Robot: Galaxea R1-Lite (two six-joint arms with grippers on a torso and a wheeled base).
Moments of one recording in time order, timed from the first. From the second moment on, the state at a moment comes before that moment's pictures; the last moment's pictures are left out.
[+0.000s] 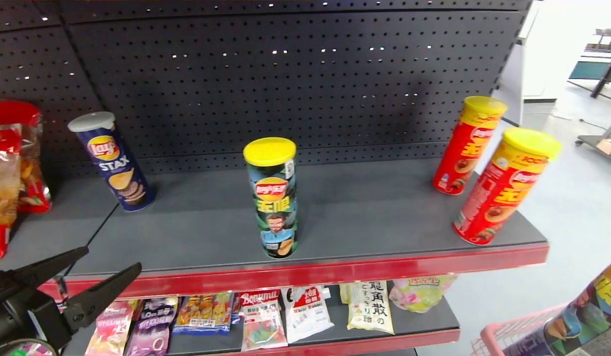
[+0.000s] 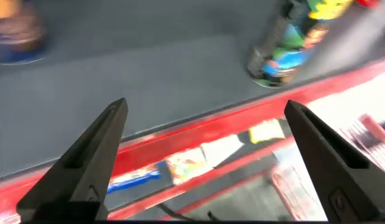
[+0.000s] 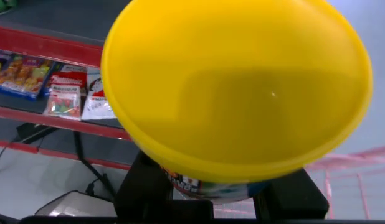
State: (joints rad) left arm -0.08 0.97 -0.24 -0.49 -0.27 -0.07; right arm 0.27 0.65 -0.55 0.20 -0.08 -0.14
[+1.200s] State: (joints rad) left arm -0.09 0.80 -0.24 -0.29 -0.27 -0.01; right arm 0.24 1.38 -0.79 -0.52 0.09 -0.16
